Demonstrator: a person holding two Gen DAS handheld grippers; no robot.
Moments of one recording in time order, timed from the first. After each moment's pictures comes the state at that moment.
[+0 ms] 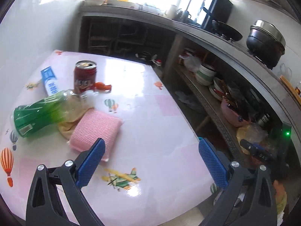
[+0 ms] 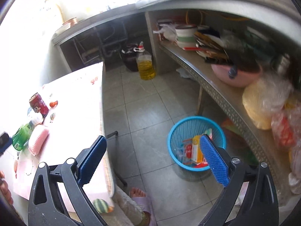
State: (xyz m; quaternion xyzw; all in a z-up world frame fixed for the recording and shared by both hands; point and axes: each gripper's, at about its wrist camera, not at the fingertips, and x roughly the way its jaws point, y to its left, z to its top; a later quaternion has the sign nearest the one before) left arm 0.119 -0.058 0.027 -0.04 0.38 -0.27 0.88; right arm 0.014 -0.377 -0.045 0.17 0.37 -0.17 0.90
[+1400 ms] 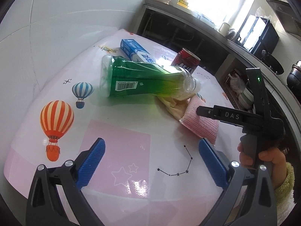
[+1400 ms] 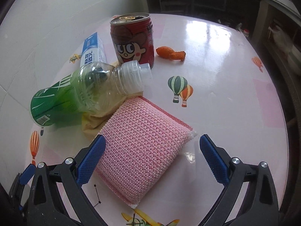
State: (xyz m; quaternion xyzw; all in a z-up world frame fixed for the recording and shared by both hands) left arm 0.138 0.105 -0.041 -0.13 0.40 -0.14 0.90; right arm 0.225 -0.136 -0.091 0.06 0.50 0.08 0.86
